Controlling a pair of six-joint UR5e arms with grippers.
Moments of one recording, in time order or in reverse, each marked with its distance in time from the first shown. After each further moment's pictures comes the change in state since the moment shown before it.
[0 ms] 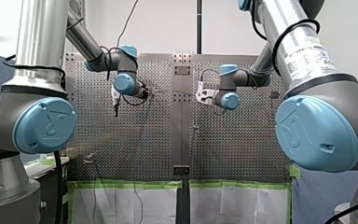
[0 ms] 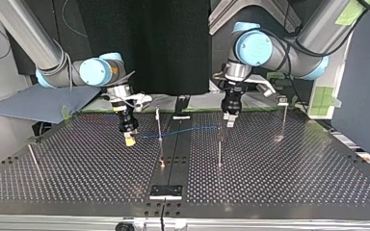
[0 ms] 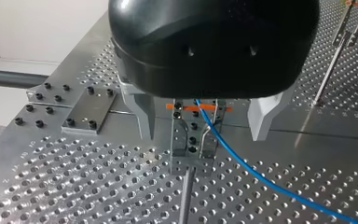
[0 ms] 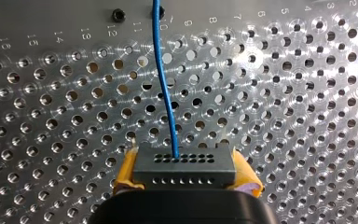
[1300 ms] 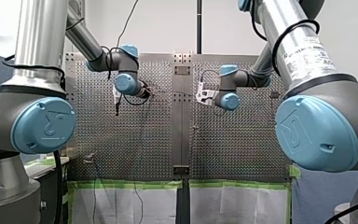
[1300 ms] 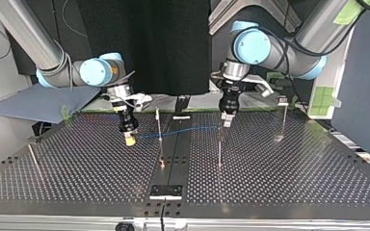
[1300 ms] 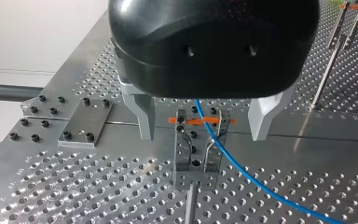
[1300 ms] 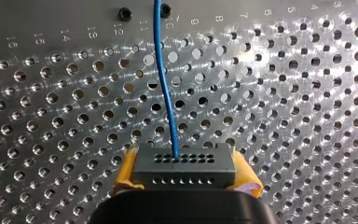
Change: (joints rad) left arm -0.013 0.000 0.000 0.015 0.005 0.040; right arm -0.001 0.004 0.000 0.002 0.000 0.000
